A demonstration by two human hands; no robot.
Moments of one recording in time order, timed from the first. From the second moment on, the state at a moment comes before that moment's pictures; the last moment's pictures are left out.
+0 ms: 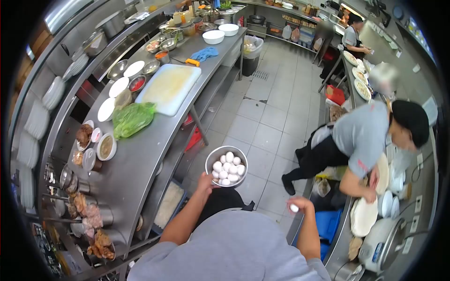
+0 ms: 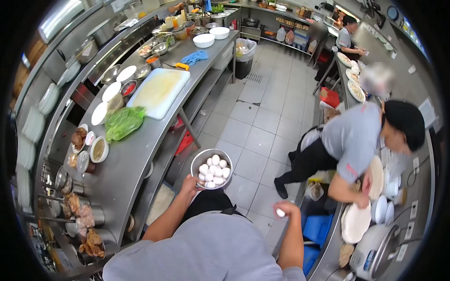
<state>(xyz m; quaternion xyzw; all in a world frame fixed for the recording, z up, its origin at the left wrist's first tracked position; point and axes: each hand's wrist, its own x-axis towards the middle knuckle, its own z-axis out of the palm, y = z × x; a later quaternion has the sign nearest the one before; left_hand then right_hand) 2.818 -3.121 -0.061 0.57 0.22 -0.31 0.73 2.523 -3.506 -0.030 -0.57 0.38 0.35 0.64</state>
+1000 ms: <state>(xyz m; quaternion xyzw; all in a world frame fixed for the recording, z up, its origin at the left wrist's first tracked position) 3.557 -3.498 -0.311 0.32 0.56 0.02 0.77 3.072 -4.015 -0.051 -0.53 0.48 0.21 0.67</state>
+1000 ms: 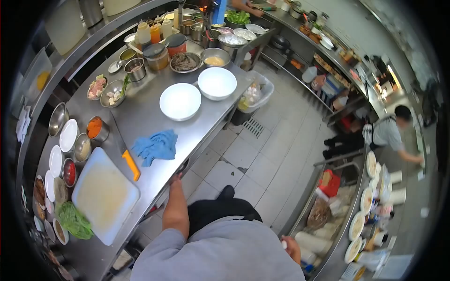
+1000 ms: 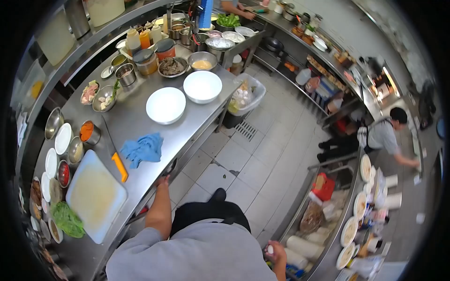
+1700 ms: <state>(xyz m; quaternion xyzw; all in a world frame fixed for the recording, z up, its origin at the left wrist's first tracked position) 3.770 -3.770 -0.004 0.57 0.30 -0.05 0.76 3.943 -4.044 0.071 -0.73 0.08 0.04 0.68</state>
